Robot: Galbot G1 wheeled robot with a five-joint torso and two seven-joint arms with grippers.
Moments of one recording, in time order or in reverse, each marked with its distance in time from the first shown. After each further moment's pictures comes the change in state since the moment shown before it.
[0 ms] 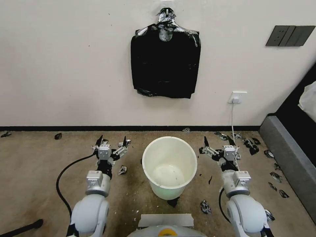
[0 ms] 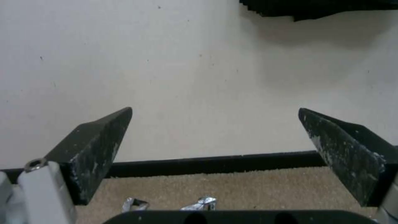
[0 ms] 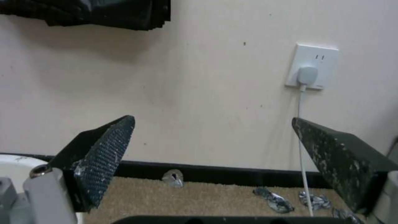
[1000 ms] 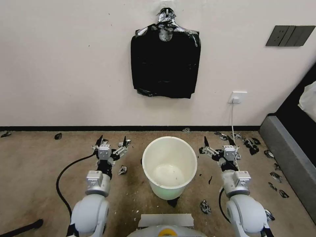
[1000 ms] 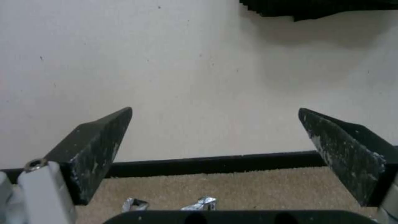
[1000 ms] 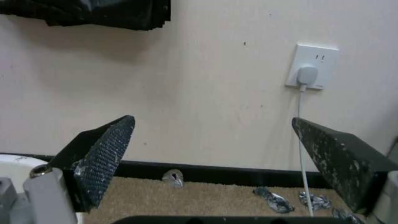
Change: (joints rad) left arm 0.000 0.000 0.000 0.000 0.000 0.000 0.000; right arm 0.000 0.000 0.000 0.000 0.000 0.000 0.000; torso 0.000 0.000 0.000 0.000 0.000
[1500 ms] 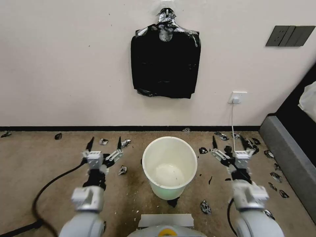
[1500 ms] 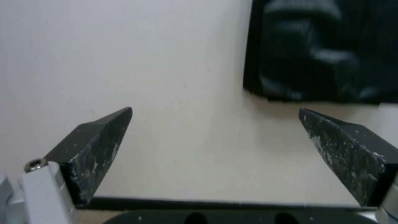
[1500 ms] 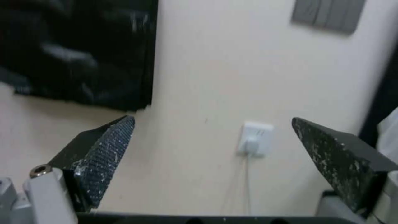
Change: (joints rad) left arm 0.328 -0.050 -0.013 -0.347 -0.038 -0.178 -0.048; right arm -0.305 -0.005 -0.007 0.348 -0.103 0.149 0.129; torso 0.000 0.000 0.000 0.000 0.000
